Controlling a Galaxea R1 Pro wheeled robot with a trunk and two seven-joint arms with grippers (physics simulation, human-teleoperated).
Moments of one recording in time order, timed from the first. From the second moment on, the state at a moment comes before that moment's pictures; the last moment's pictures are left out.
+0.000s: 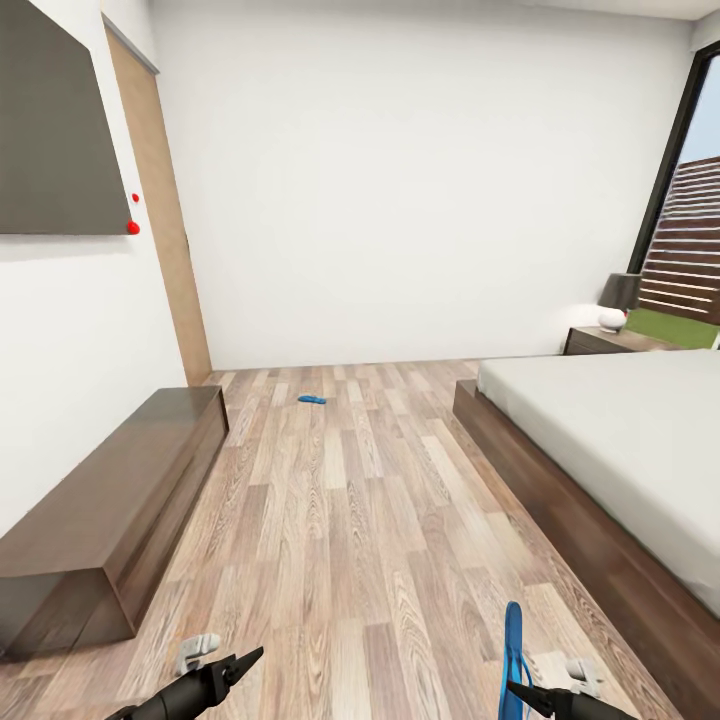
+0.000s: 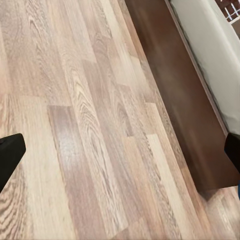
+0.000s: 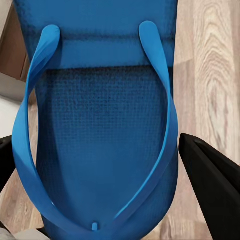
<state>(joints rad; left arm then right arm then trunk) -0.30 0.17 0.14 -0.47 0.35 0.11 -0.90 -0.39 -0.28 -0.55 -0.28 0.21 0.13 1.11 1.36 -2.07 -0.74</state>
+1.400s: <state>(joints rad) -0.30 0.17 0.14 -0.47 0.35 0.11 -0.90 -0.39 -0.28 -0.55 -0.28 0.21 0.13 1.11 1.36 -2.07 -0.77</state>
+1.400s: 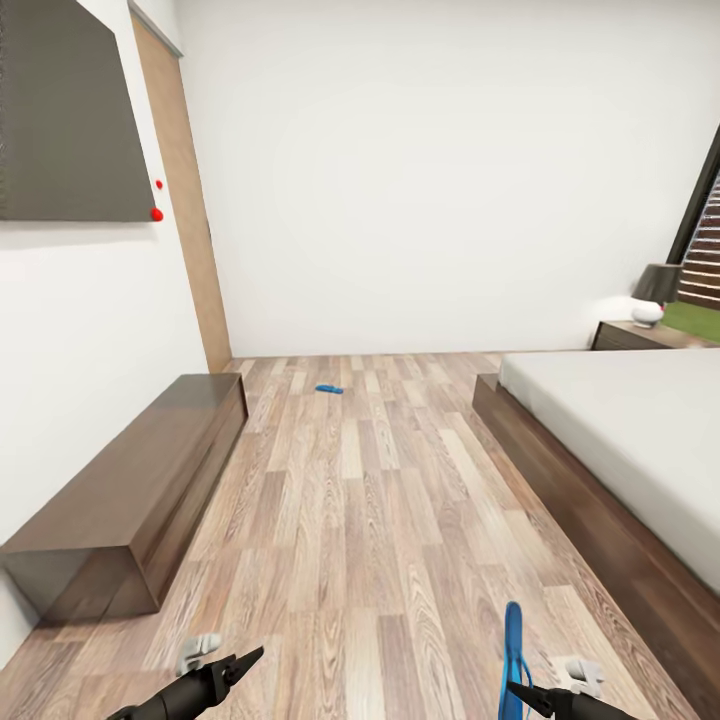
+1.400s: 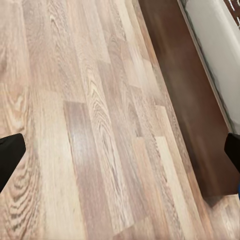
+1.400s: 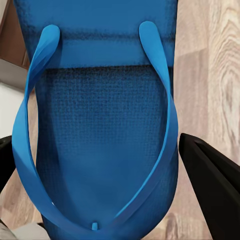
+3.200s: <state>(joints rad) -0.30 0.16 0.14 -0.47 0.35 0.11 -0.90 -0.39 -0.28 -0.55 -0.28 0.21 0.13 1.11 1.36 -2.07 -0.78</state>
